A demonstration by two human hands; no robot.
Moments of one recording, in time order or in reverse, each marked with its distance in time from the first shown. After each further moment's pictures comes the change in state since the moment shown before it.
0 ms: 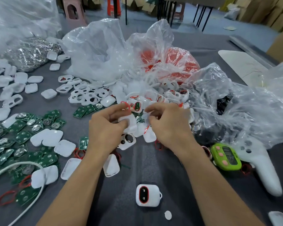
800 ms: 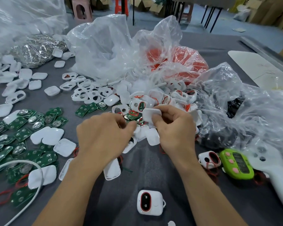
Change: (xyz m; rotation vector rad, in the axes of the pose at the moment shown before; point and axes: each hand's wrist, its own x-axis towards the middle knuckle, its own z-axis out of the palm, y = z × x) left_hand -0.011 0.017 -0.008 1.045 0.111 0.077; right_hand -0.007 0.022 0.026 0.406 0.204 0.026
